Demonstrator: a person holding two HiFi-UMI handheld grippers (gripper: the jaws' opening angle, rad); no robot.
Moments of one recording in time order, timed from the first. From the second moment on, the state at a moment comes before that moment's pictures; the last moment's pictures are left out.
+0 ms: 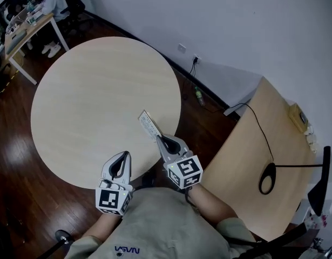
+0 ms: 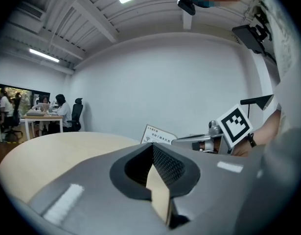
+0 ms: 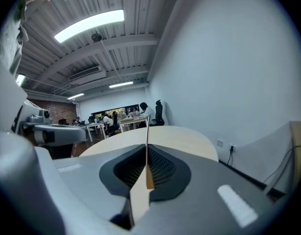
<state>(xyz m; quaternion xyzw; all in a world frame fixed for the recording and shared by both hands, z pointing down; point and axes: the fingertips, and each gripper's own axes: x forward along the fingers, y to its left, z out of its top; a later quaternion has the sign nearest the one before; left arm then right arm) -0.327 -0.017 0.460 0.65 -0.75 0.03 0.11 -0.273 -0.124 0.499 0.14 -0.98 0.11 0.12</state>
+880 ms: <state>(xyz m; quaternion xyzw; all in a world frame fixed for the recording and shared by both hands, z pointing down) -0.399 0.004 0.492 0.64 -0.75 0.03 0.17 -0.352 -0.116 0.627 0.12 -0.95 0.15 0.25</state>
